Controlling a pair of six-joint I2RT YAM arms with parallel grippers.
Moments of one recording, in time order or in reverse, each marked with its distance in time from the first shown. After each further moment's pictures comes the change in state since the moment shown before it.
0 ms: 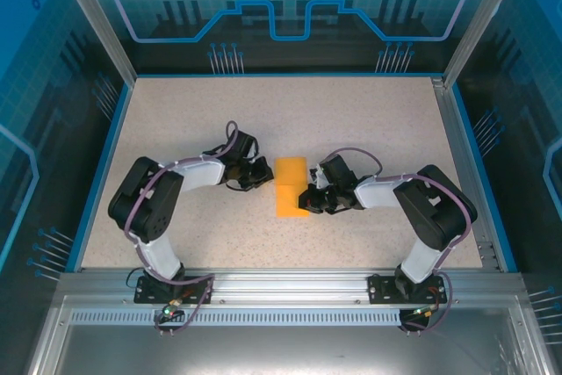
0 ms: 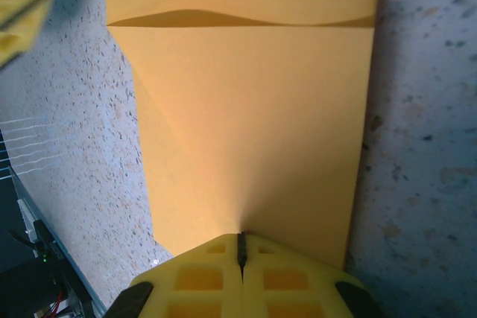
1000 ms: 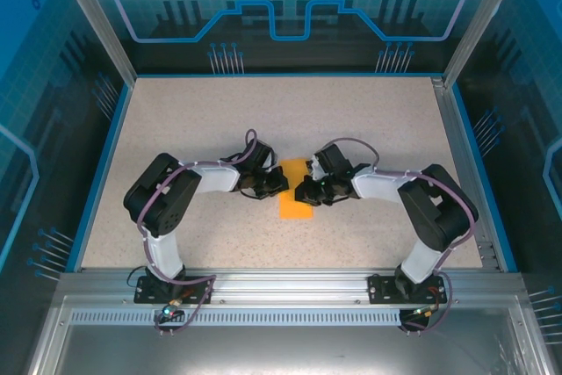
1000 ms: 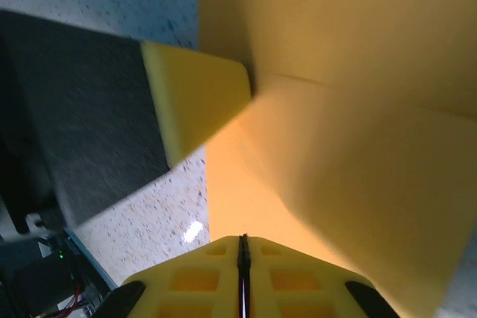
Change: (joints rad) left arm -0.113 0.125 0.000 0.119 0.045 -0.028; right arm 0.003 0.005 0.158 -0.188 -0.004 -0.027
